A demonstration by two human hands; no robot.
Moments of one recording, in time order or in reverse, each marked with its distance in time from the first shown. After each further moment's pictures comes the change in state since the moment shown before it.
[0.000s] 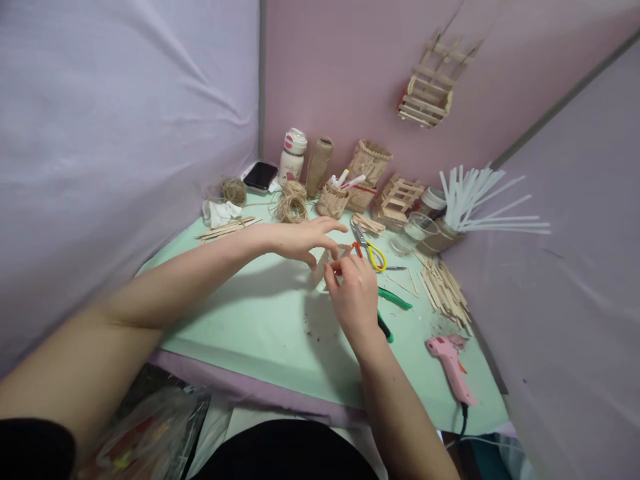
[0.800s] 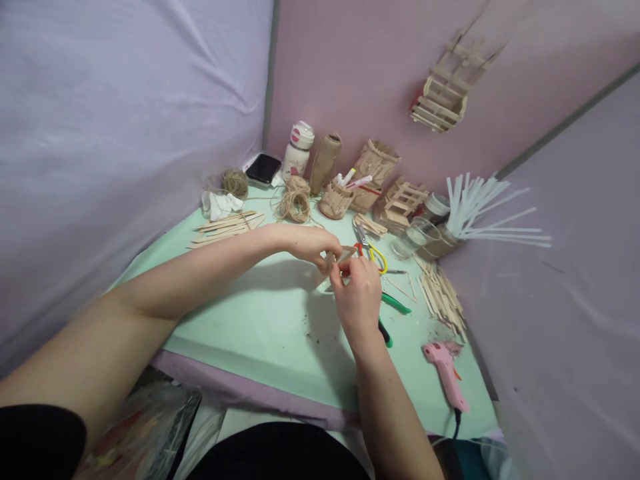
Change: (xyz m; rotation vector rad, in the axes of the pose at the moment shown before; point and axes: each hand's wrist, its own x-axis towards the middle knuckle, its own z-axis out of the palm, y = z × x) left_hand 0.012 0.001 0.007 -0.055 -0.157 -0.097; right_hand 0.000 0.003 0.009 -0.034 0.074 0.053
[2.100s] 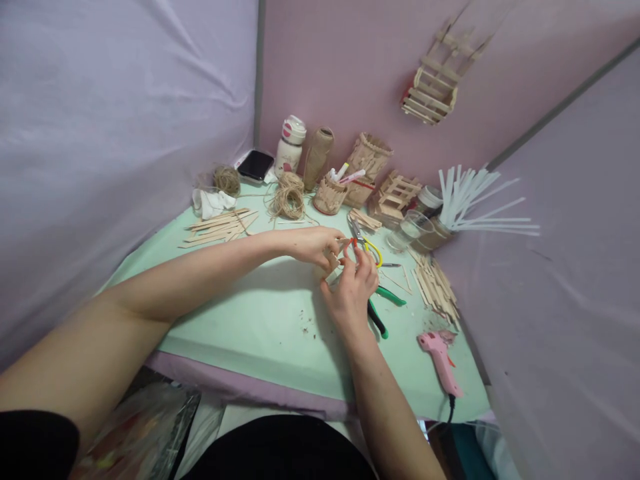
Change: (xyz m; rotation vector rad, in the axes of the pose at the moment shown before) left_hand 0.012 0.005 0.014 -0.063 0.128 0.030; right_hand -0.035 0.027 0.030 -0.171 -0.007 0.031
